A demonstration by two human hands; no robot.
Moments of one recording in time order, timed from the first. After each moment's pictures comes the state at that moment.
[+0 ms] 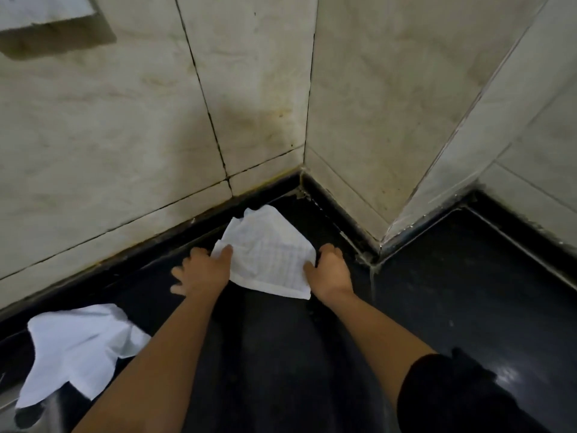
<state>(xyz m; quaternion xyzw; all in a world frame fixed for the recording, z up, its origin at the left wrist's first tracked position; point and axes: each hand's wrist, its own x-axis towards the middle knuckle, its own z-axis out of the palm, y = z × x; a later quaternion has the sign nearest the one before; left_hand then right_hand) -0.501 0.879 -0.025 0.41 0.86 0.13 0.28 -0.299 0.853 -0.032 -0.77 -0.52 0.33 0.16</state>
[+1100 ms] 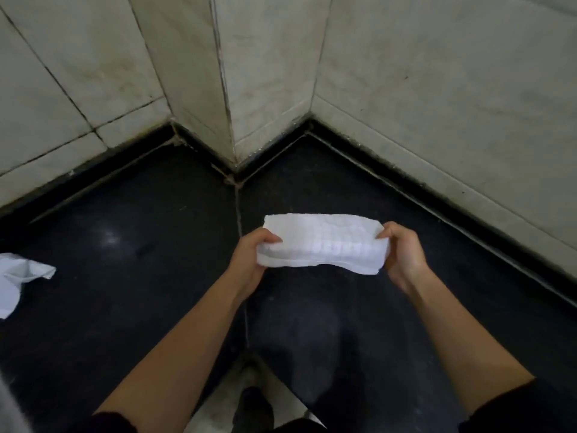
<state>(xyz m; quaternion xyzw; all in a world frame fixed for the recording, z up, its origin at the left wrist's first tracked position) -0.267 0.633 0.058 0.29 0.47 0.27 0.79 -0.030 0.549 0.064 -0.68 -0.12 0.49 0.53</state>
